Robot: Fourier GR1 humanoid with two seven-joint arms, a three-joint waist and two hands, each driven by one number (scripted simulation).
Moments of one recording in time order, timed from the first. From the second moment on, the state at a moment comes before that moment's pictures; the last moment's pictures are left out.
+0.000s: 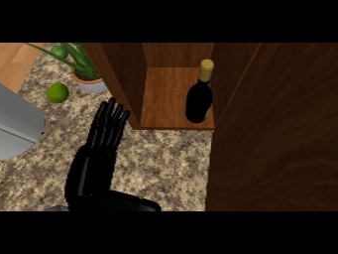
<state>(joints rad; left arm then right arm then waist) -0.19 0.40 -0.68 -1.77 0.71 0.54 -0.43 0.05 -0.05 0.01 -2.34 -0.15 0.25 0.39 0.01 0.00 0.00</state>
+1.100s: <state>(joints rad) 0.41 0.69 -0.37 -2.18 0.77 0.40 -0.55 0.16 -0.09 0.44 -2.41 -0.19 0.41 0.56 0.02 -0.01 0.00</state>
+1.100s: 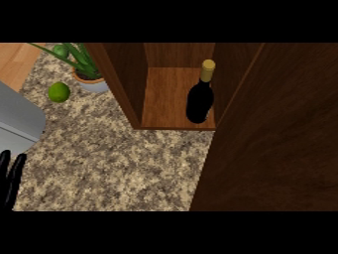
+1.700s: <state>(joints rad) 0.65 0.77 -0.07 -2.19 0.92 0.12 -0.59 -0.16 -0.01 0.77 -2.32 0.13 0.08 0.68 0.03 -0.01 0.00</state>
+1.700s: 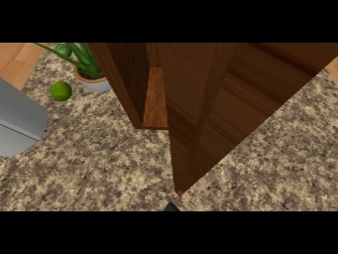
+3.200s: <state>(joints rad) 0.61 0.70 0.09 -2.18 0.95 -0.06 -0.35 -0.98 0.00 0.37 -1.37 -0.02 -0.08 0.37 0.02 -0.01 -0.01</state>
